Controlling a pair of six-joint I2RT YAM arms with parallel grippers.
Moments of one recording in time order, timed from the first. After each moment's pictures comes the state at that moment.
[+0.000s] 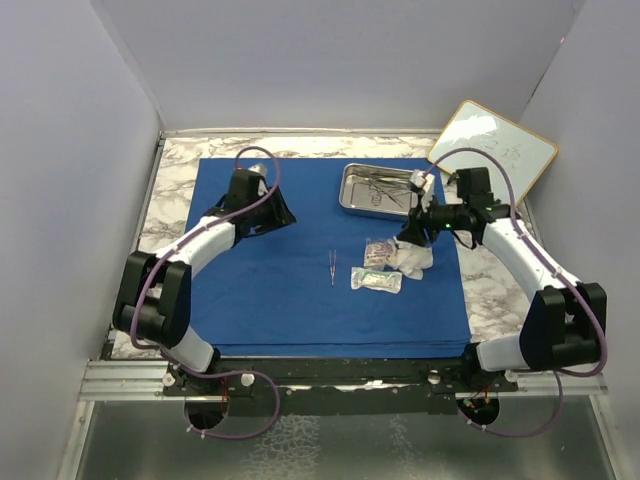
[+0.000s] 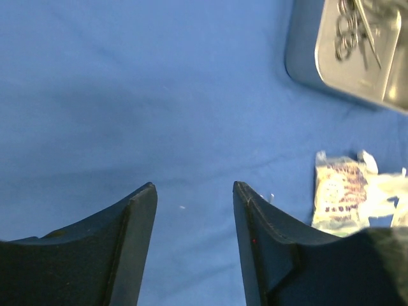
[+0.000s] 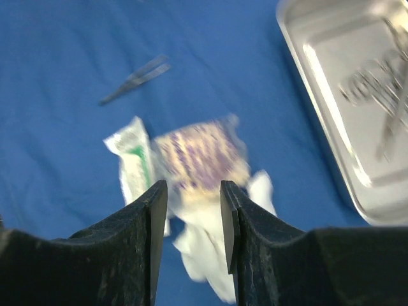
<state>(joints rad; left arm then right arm) -0.34 1.57 0.98 -0.18 0.21 -0.61 0.10 1.39 0.98 -0.47 -0.81 -0.58</state>
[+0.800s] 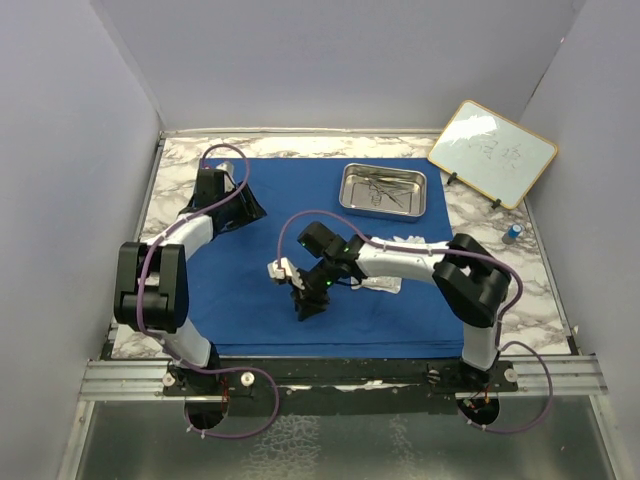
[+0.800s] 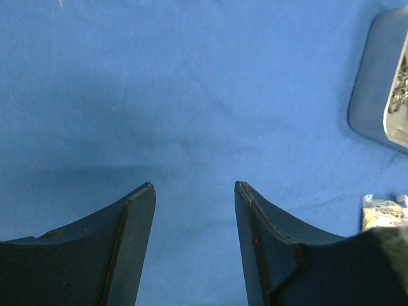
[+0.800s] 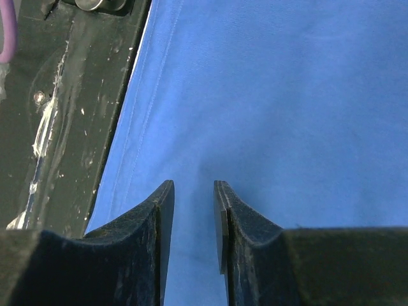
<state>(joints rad) -0.06 1.63 0.96 -0.08 0.30 -0.49 0.96 1.89 1.23 -0.36 -0.78 -0.59</state>
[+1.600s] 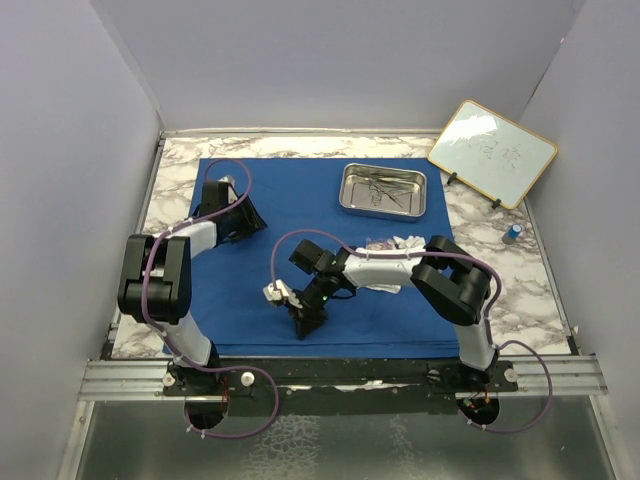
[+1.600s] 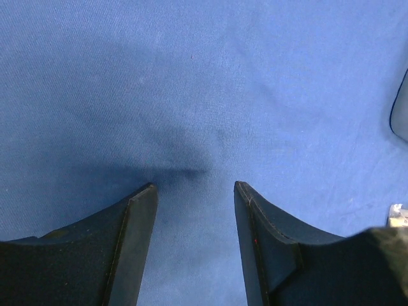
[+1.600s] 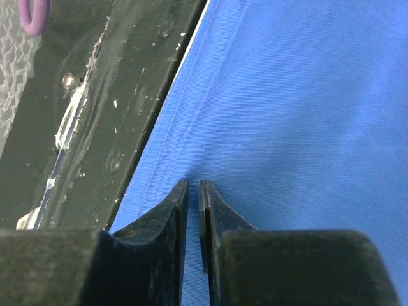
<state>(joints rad) -0.06 1.71 0.89 -0.02 0.26 -0.53 1.04 2.01 1.24 -0.40 -0.86 -0.67</state>
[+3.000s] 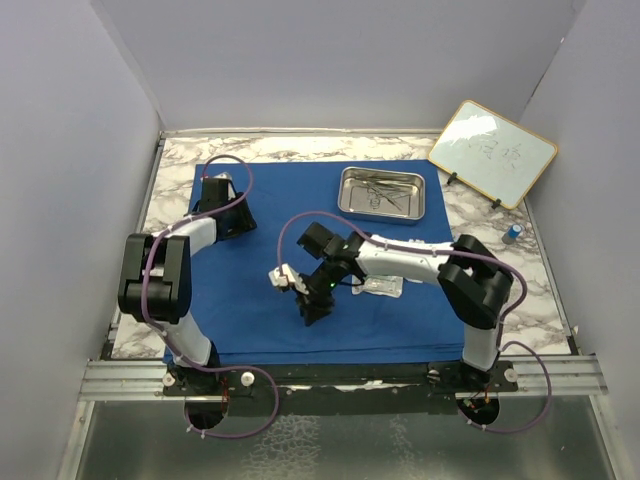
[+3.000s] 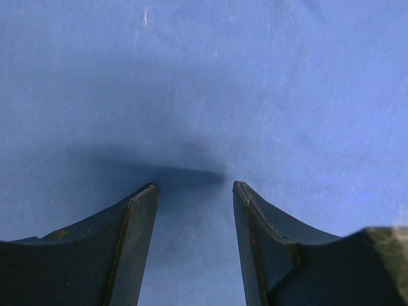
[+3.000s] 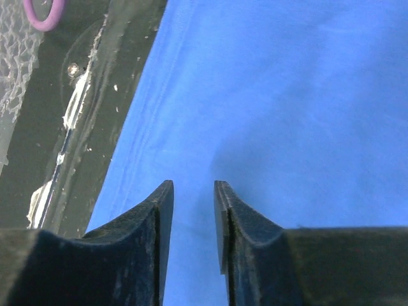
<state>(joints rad) -0.06 1.69 0.91 -0.07 0.11 -0.43 1.00 1.91 1.28 -0.54 -0.80 -0.72</state>
